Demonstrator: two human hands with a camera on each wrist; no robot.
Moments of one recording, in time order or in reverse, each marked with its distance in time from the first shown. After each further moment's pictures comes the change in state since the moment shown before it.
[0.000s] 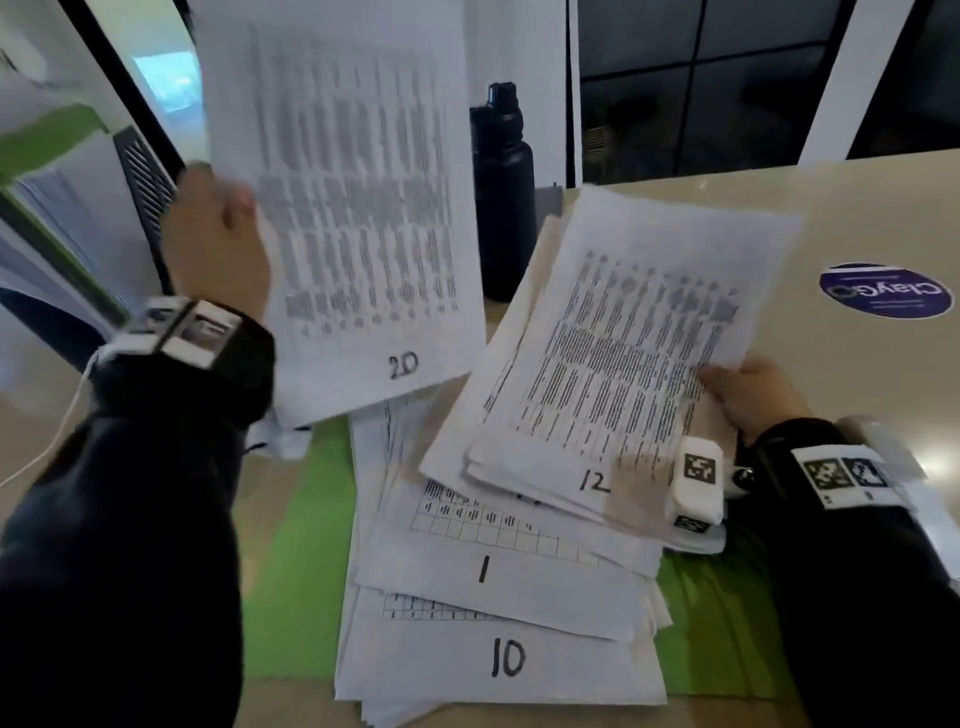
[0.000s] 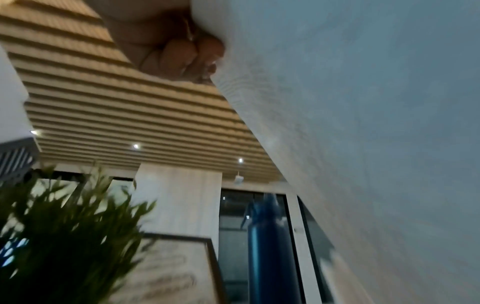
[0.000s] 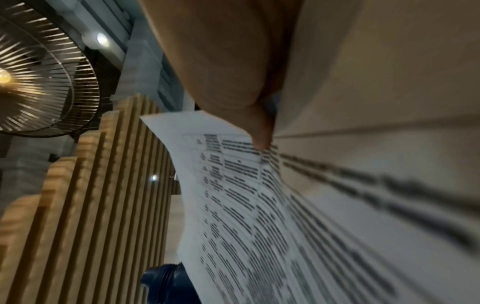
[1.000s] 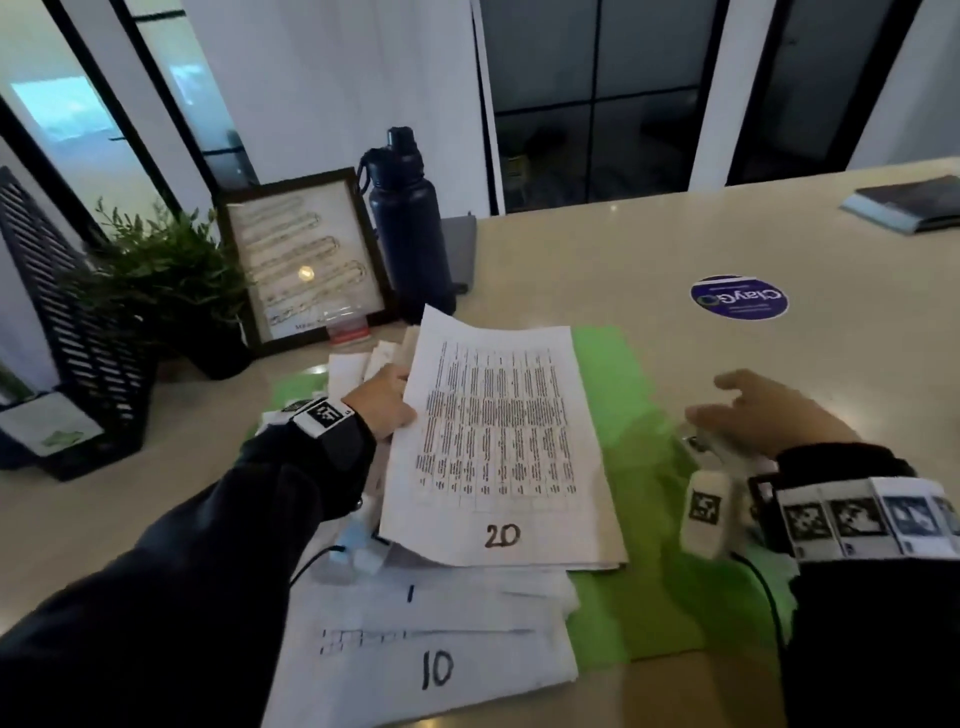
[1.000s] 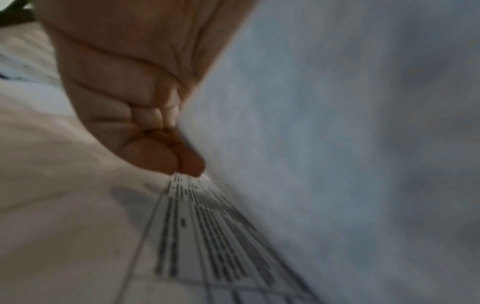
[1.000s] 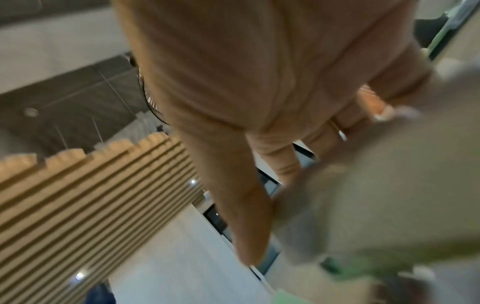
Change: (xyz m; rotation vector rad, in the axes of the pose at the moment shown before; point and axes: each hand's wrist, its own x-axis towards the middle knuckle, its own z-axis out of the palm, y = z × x) left_hand -0.121 0.048 0.110 -0.210 -1.242 -0.315; right_hand -0.055 -0.016 -0.111 -0.647 -0.085 0.041
